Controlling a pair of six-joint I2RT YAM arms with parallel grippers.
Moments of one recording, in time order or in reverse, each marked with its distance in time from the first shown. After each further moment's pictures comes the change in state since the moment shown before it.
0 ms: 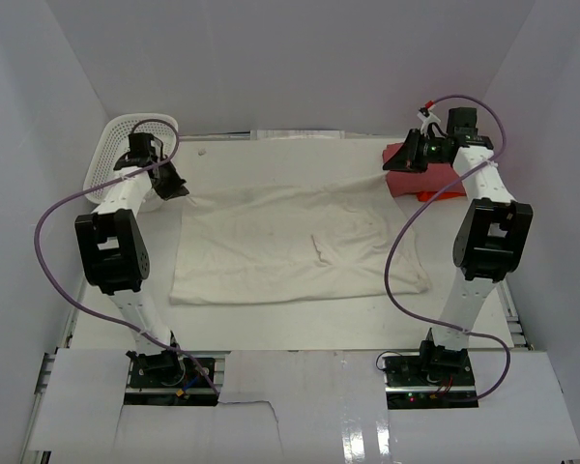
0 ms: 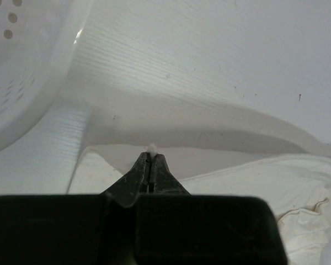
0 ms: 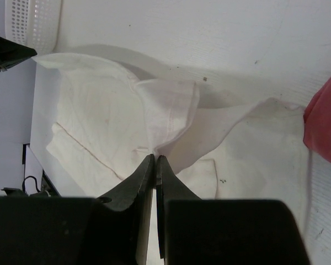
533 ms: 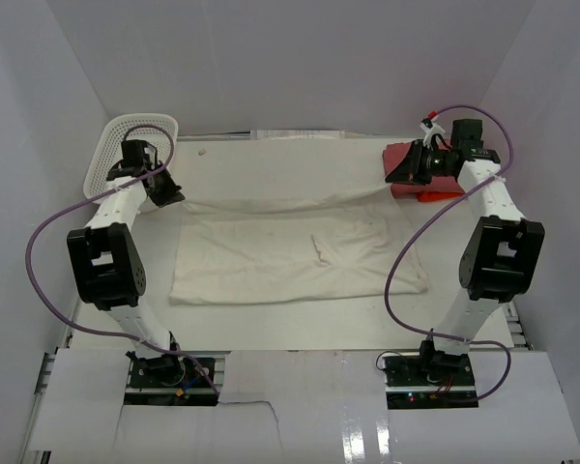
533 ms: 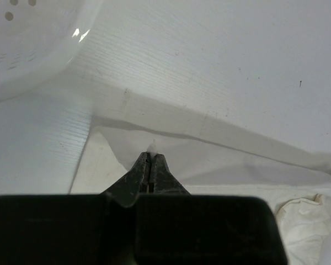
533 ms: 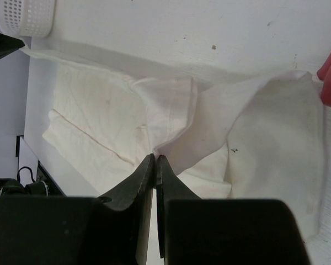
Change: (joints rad) left arm 0.020 -0.138 -0.142 0.021 -0.005 -0.002; right arm -0.003 -0.189 -0.214 0.016 0.027 -0.026
